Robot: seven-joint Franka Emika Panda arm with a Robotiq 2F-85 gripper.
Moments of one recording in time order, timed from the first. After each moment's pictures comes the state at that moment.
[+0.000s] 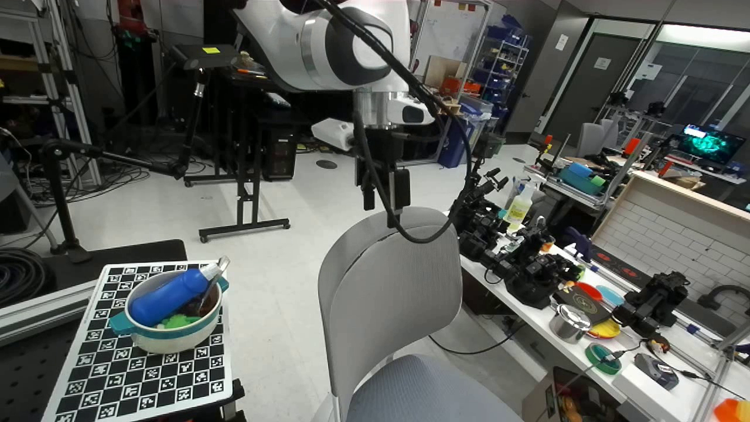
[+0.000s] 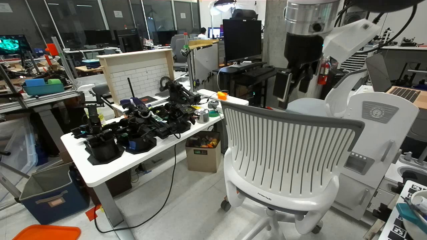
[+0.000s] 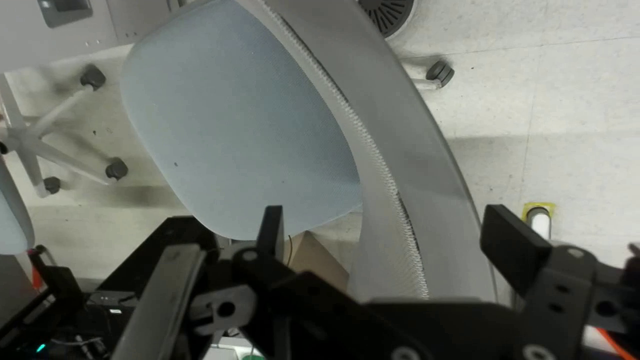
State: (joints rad) arm -0.01 0.25 0.05 -1.99 -0.38 2.34 0.37
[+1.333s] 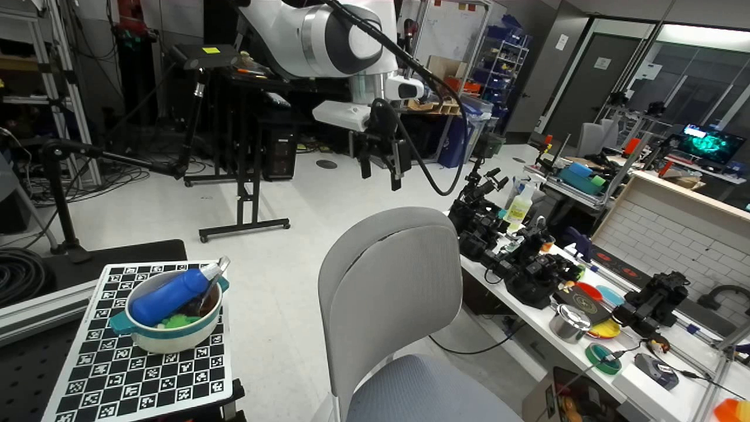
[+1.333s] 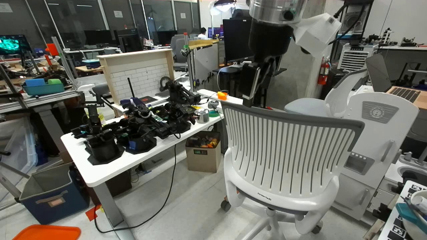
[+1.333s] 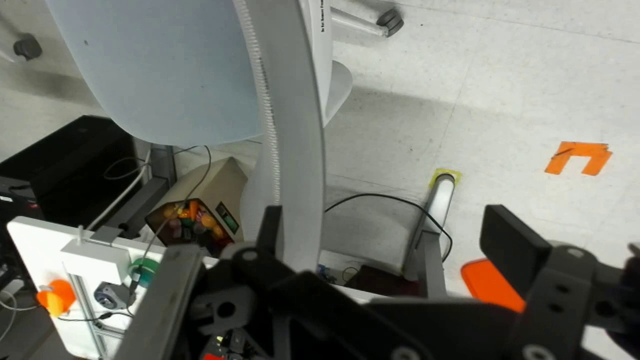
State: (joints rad) arm 0.12 0.31 0.03 -1.88 -0.32 2.42 0.19
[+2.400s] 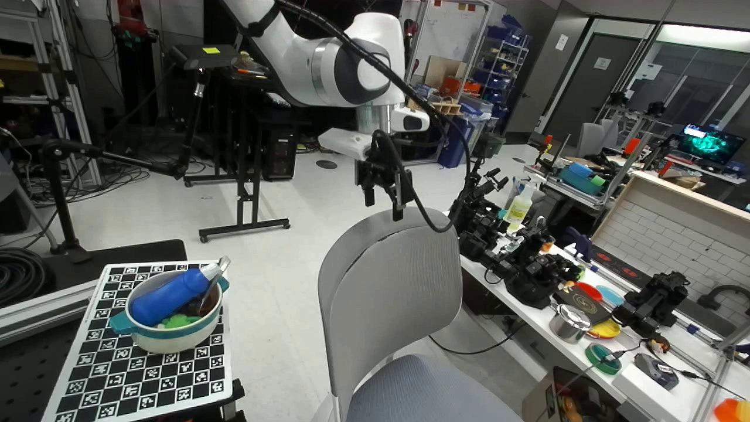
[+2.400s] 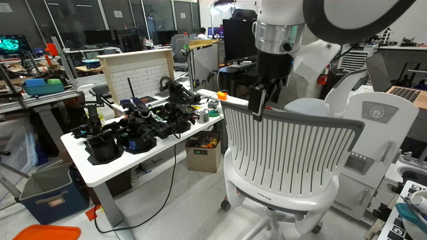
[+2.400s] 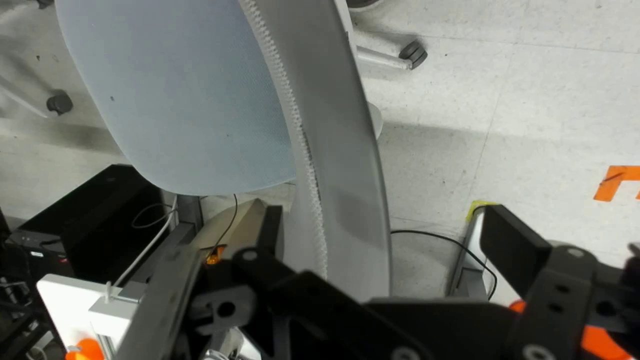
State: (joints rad) arm 0.14 0.39 -0.04 -1.87 -0.34 2.41 0.24
